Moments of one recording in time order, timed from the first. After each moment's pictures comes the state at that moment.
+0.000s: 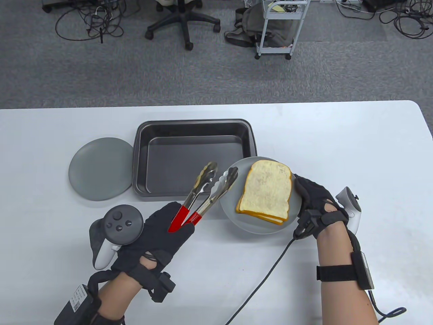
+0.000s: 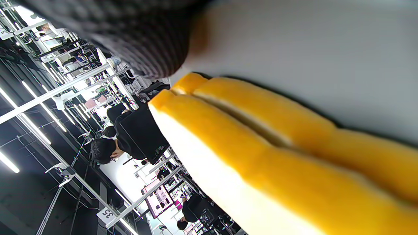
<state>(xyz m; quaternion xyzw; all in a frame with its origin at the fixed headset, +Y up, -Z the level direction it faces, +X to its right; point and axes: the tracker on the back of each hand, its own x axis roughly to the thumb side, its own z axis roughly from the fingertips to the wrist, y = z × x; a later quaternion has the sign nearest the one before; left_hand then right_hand) -0.189 -0.616 -0.135 -0.11 -0.06 0.43 0.90 0.255 -0.748 -0.233 -0.20 0.21 0.51 0.81</state>
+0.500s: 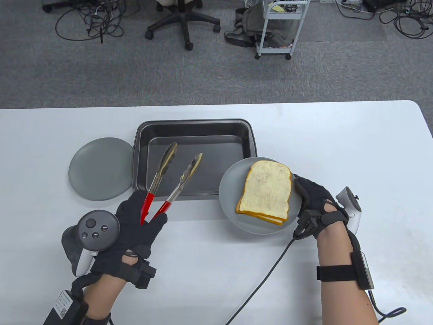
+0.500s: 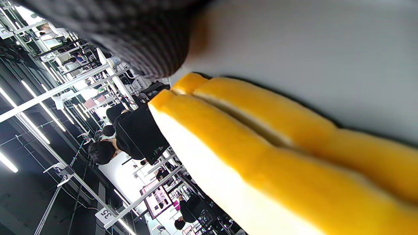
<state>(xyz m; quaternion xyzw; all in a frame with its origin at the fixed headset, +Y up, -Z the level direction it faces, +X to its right) -0.238 -0.616 -0.133 0.02 0.02 0.35 0.94 0.256 -0.748 -0.233 -0.20 0.21 0.51 0.81</state>
